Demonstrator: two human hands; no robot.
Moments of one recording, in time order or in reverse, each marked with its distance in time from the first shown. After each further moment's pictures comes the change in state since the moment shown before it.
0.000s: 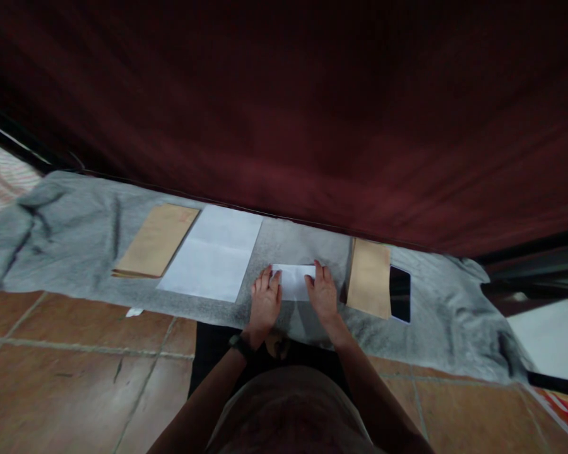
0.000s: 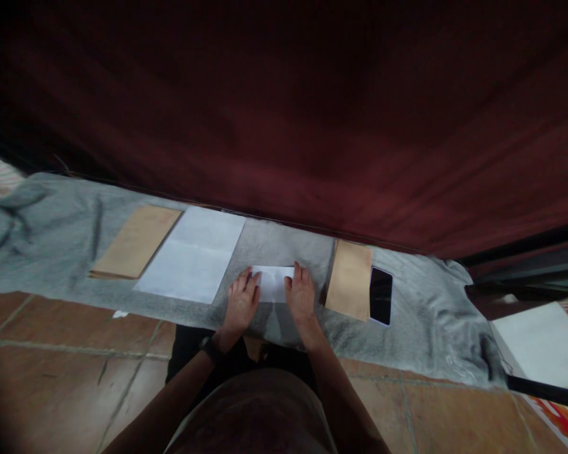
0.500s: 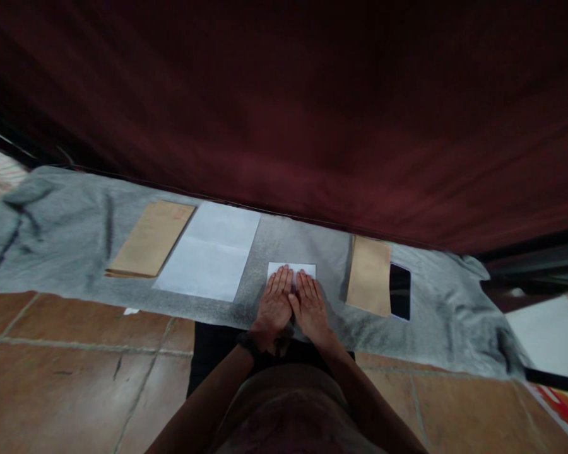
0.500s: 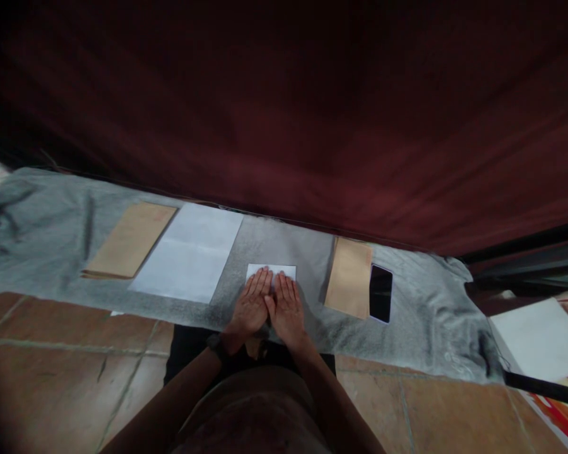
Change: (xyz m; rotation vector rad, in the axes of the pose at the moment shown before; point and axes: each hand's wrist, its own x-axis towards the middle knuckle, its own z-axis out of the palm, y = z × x) left_hand -0.010 0.018 0.020 0.164 -0.147 0.260; right_hand -0.058 -0.006 0.018 -0.315 -0.114 -0.376
